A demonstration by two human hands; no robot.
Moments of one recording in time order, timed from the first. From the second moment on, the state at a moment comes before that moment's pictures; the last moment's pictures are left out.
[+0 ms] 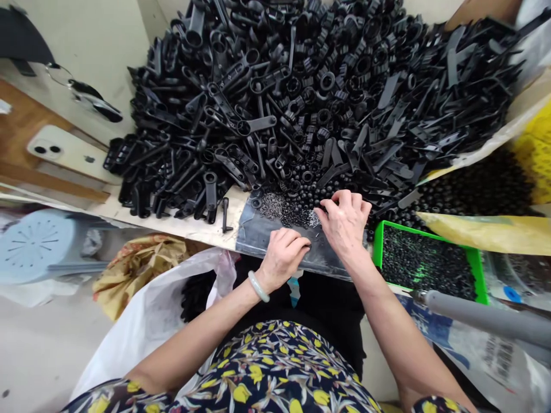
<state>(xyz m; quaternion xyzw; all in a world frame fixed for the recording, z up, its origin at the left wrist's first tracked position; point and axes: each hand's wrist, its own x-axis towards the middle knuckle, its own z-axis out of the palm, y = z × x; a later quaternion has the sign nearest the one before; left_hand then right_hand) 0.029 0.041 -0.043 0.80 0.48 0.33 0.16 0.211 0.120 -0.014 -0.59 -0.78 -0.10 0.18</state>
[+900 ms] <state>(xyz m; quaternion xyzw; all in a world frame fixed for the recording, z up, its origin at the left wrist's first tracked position) 0.028 0.031 -0.040 0.77 0.50 0.35 0.18 0.203 0.024 -0.034 -0.60 -0.62 0.31 0.40</state>
